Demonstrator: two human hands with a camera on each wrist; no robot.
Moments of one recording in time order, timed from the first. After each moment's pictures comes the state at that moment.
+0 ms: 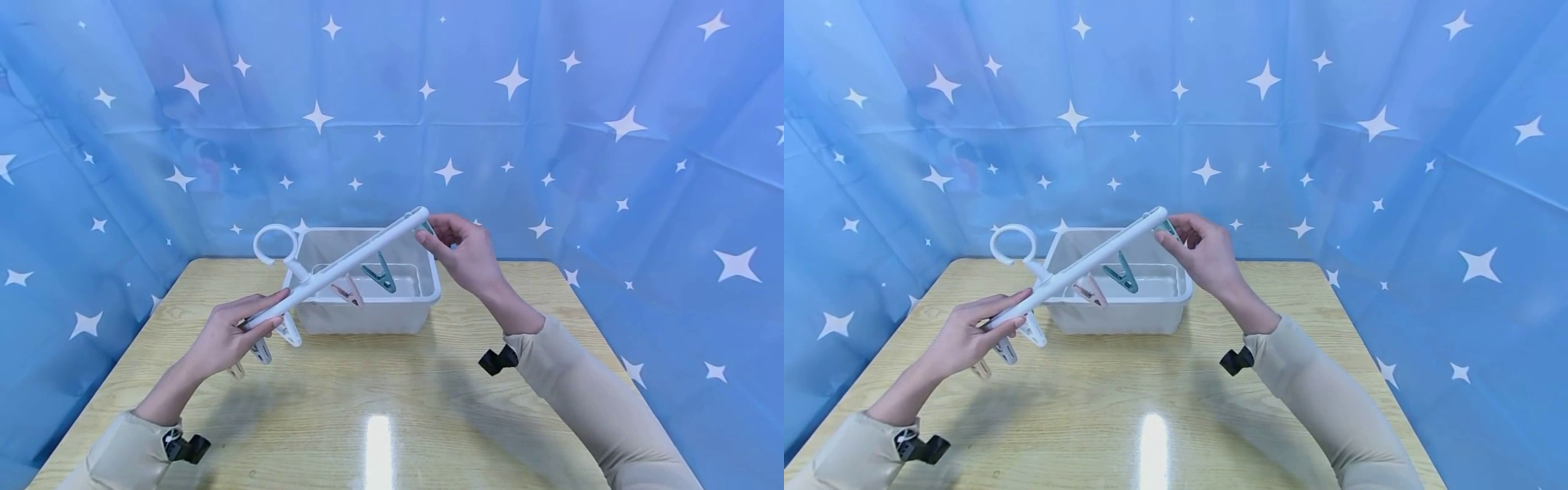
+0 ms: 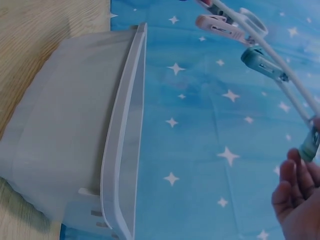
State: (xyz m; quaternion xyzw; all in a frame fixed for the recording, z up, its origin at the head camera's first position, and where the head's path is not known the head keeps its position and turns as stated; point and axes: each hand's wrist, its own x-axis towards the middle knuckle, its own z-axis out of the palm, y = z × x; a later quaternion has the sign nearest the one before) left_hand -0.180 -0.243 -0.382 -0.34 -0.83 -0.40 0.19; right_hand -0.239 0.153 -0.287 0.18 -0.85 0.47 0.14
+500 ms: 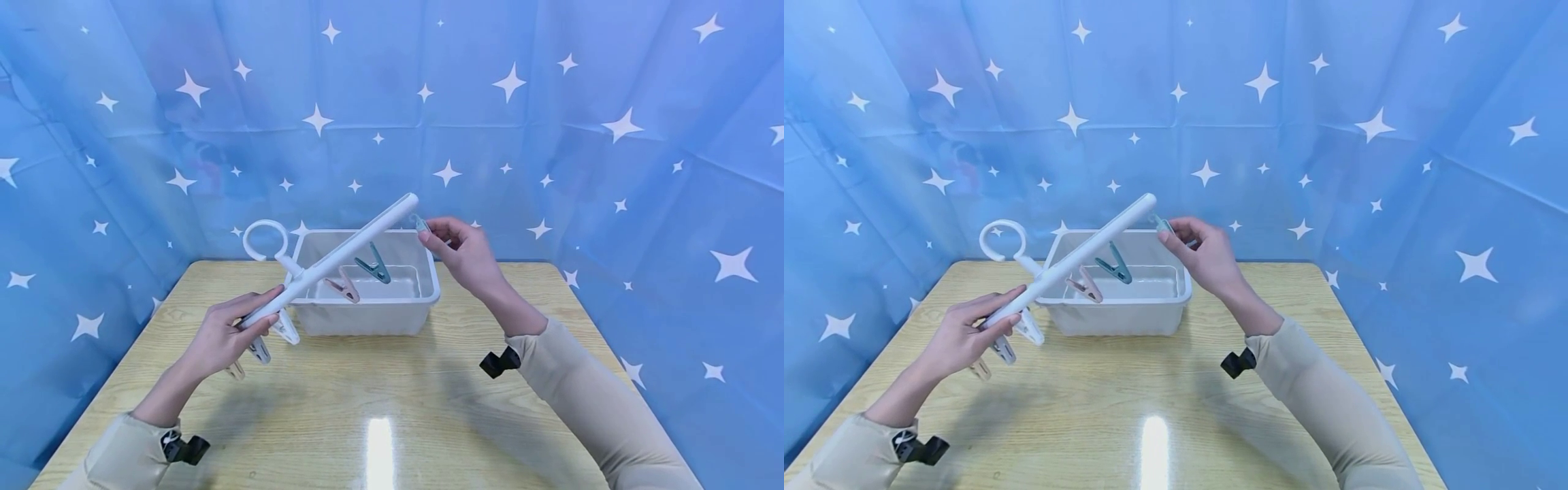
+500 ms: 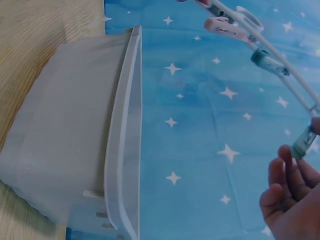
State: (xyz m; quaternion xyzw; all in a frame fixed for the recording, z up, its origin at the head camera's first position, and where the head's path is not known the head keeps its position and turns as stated) left_hand -0.174 -0.242 -0.377 -0.32 -0.83 -0.41 0.21; right_hand -0.239 0.157 -0.288 0.17 -0.85 0.50 0.09
